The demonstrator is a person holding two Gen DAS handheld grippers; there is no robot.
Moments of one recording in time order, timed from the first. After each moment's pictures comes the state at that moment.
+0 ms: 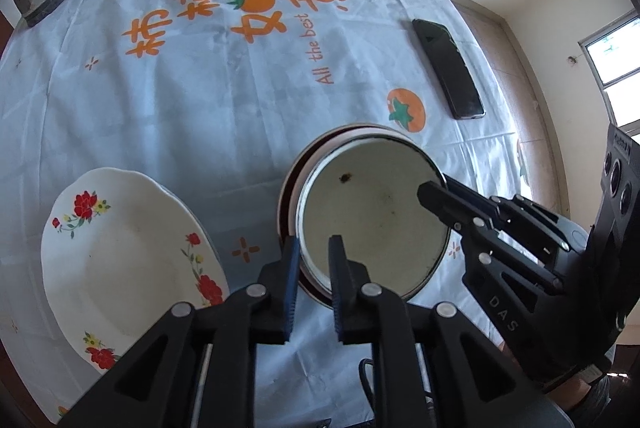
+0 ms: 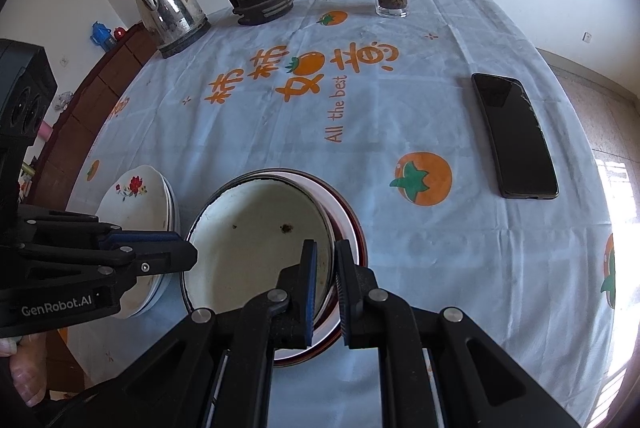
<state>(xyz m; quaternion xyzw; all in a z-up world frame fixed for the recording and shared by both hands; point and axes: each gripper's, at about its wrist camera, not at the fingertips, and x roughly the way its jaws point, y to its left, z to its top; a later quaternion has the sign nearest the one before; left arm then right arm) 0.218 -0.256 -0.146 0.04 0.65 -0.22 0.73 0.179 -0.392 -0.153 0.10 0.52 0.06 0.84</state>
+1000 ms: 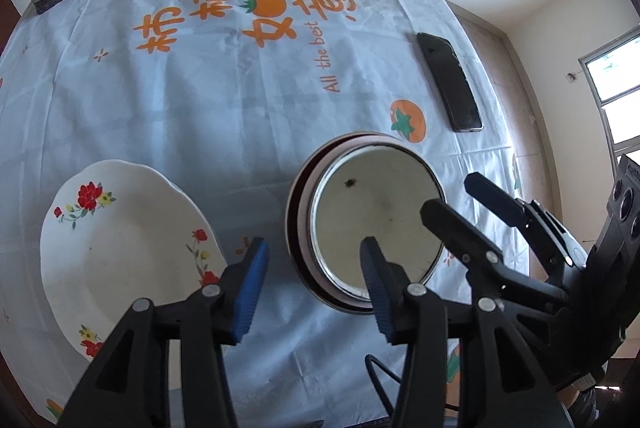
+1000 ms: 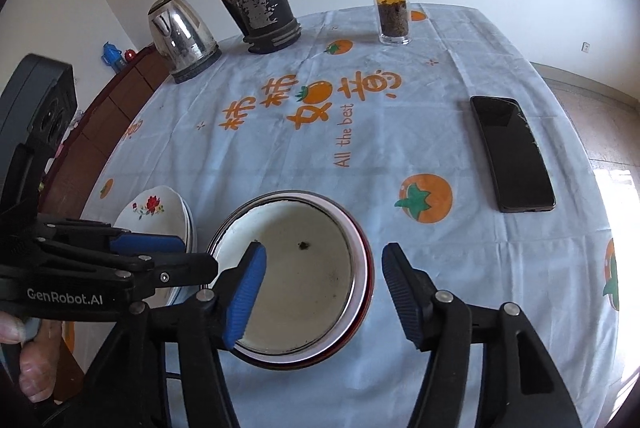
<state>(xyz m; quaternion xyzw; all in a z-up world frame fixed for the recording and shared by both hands) 0.219 -0.246 -0.145 0.01 0.65 -0.21 0.73 0.166 -0.396 -0.139 0.11 0.48 0.05 0.87</state>
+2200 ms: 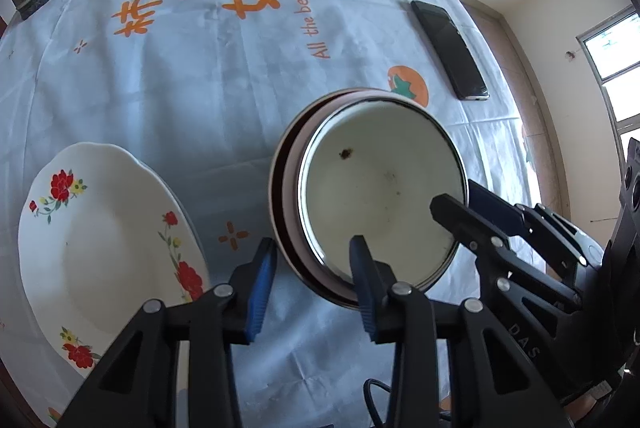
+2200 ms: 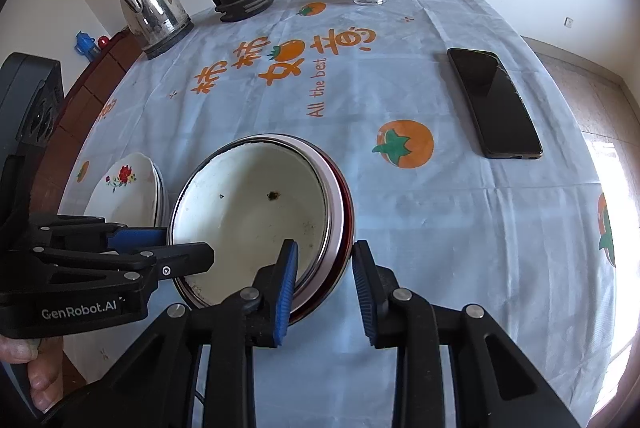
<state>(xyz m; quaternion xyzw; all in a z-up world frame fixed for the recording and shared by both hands) 0.205 -0.260 -0.172 0.04 0.65 -0.22 0.72 0.153 -0.393 -0.159 0.11 0.53 0.02 0.84</state>
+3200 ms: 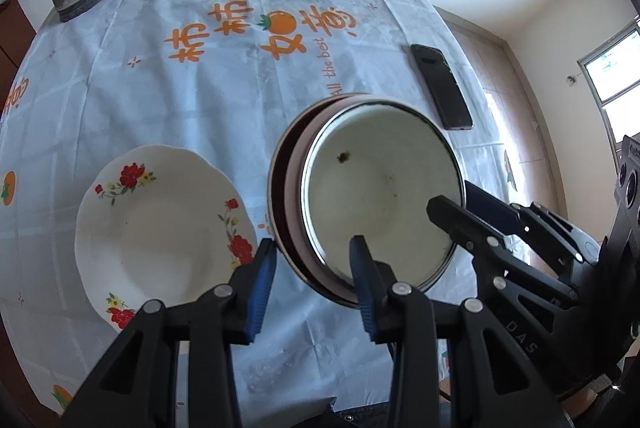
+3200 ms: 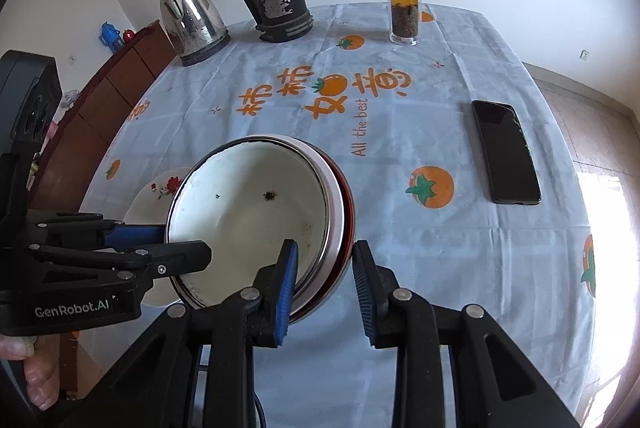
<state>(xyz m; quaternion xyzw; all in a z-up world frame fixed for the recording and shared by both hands) 0.190 -0.219 -0.111 0.02 0.62 -0.20 0.76 0.151 -0.362 -0.104 0.08 0.50 0.06 0.86</state>
